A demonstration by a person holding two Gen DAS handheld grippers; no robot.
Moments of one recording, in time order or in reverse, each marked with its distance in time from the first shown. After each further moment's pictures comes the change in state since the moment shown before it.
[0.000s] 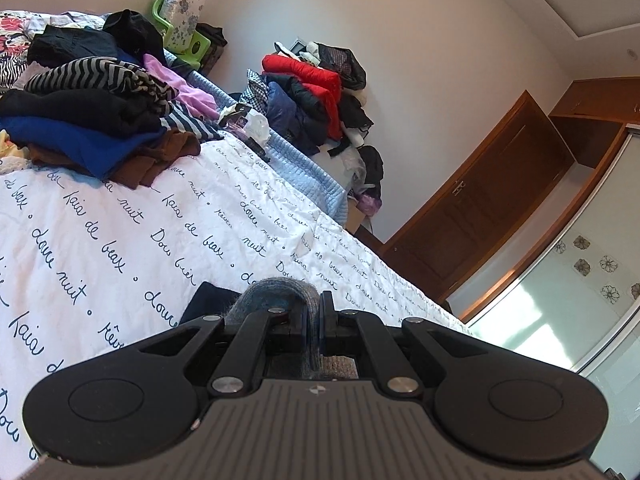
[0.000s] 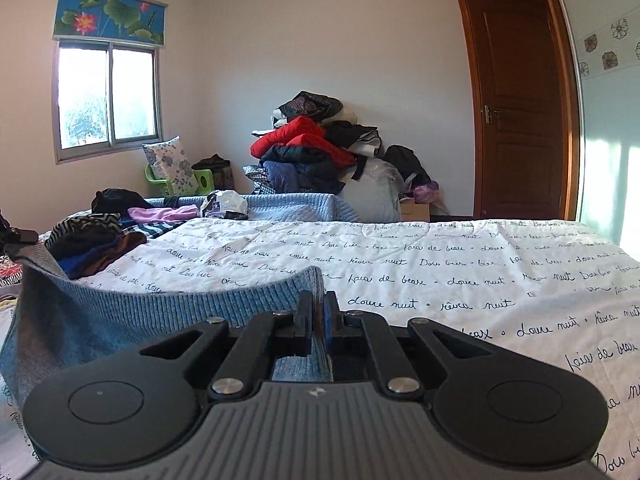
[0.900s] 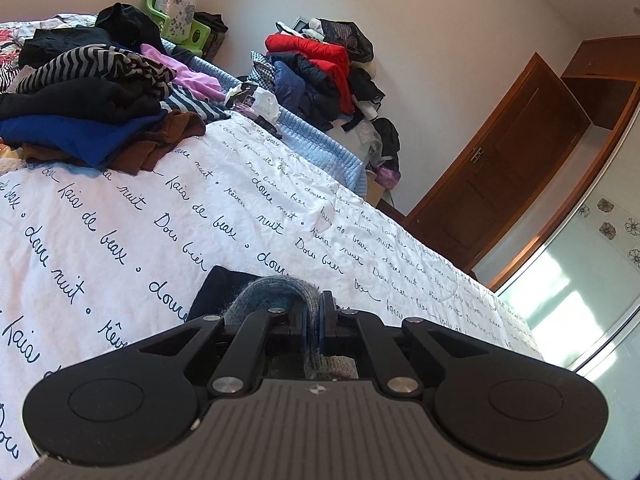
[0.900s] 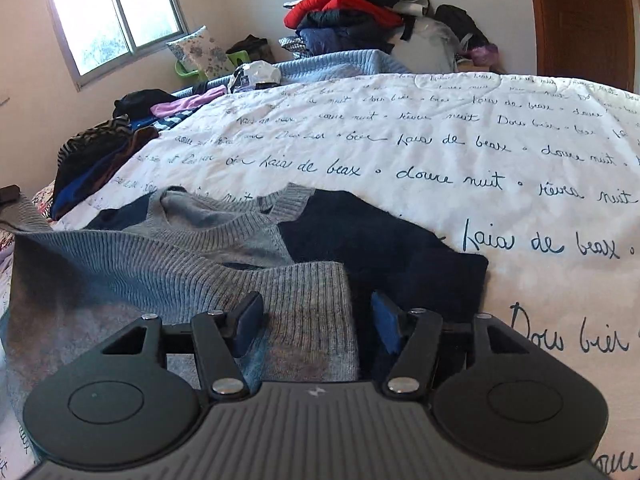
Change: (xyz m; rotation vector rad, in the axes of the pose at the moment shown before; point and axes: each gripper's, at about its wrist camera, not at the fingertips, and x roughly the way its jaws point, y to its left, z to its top) left arm 0.036 0.003 -0.013 0.077 0.070 0.065; right arm 0.137 -0.020 -0.035 0.067 0.417 0.209
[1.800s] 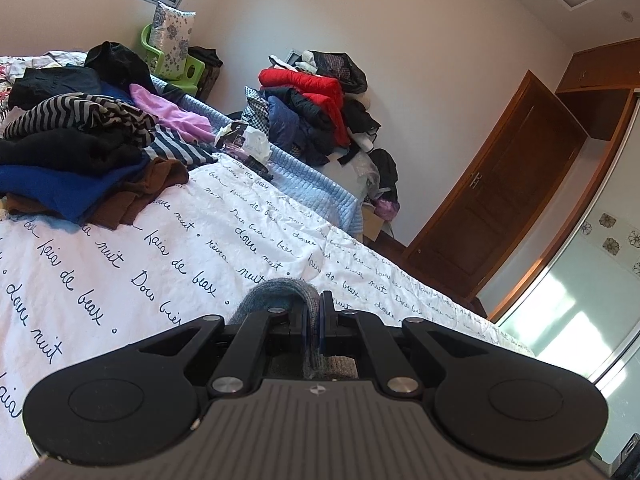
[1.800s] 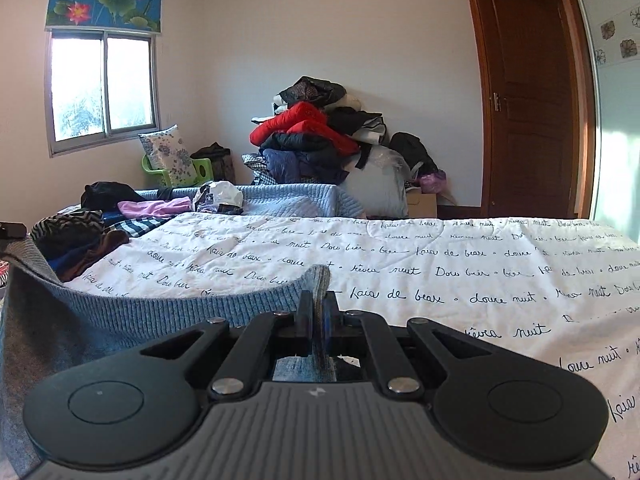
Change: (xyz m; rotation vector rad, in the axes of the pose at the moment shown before) left arm 0.019 -0.030 0.029 0.033 -0.105 0.018; right arm -0.063 0.025 0.031 -0.063 -0.375 -0.201
